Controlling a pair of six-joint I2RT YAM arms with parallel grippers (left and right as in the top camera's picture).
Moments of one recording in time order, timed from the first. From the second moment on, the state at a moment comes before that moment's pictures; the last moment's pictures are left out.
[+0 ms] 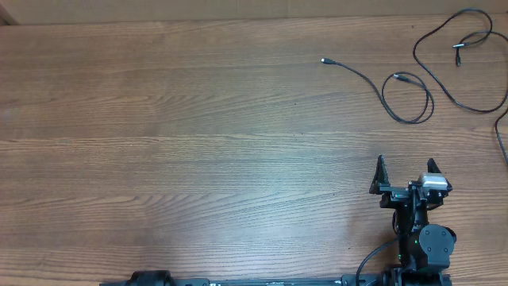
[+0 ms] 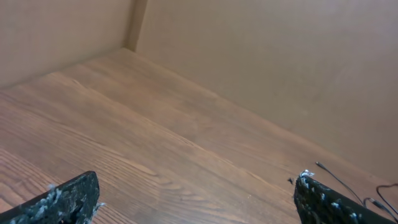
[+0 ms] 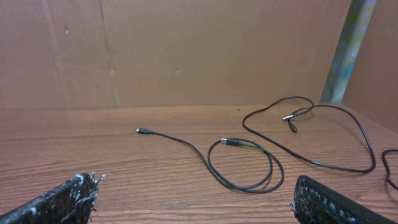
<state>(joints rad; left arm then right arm) 0.02 0.02 1.42 -1.58 -0.22 -0.44 -0.05 0.01 0.02 -0.03 0.03 -0.01</state>
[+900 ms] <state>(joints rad) 0.01 0.01 1.06 -1.01 -0.23 -0.25 -0.05 0.01 0.02 -0.03 0.03 -0.01</state>
